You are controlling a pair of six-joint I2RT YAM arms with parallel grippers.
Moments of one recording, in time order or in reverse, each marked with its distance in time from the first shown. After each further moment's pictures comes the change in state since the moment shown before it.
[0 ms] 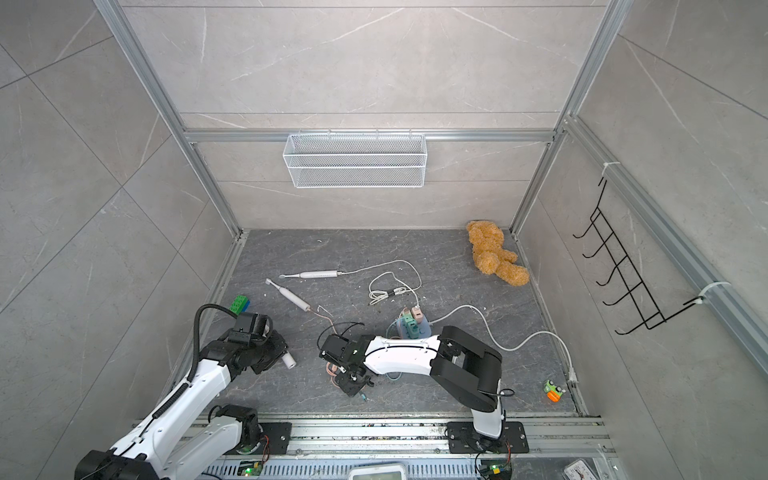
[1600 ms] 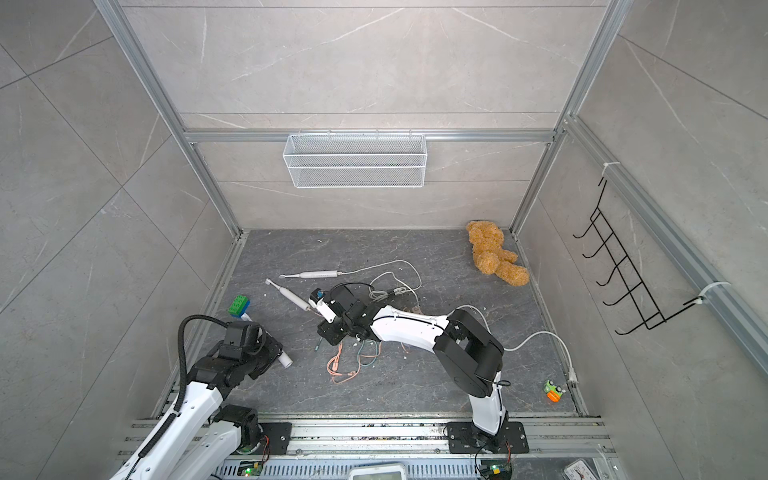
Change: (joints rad) left arm -0.003 -0.192 -0.069 -0.009 -0.068 -0.075; right arm -0.200 0.023 0.142 0.411 -0.128 -0.395
